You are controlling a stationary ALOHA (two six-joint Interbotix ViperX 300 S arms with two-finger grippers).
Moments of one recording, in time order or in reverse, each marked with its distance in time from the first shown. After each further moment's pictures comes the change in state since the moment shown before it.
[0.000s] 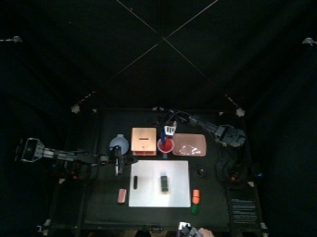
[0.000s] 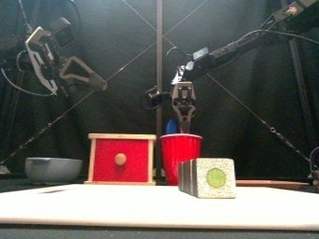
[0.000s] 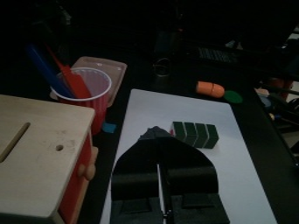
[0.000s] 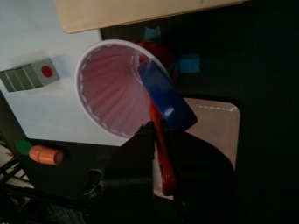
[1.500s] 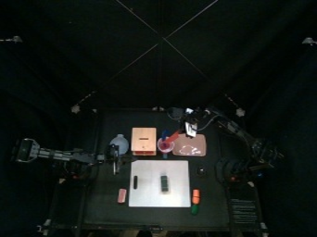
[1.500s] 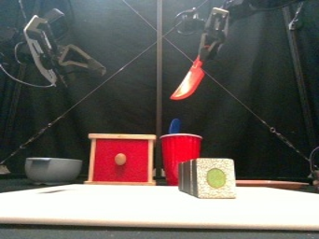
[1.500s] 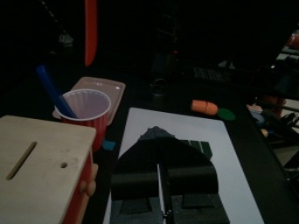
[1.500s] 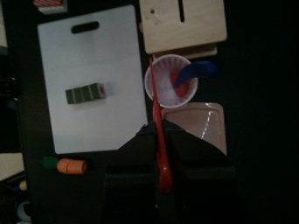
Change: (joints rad) left arm 0.002 -0.098 0.002 0.000 0.000 0.003; right arm 0.015 -0.580 0.172 0.097 -0.123 0.046
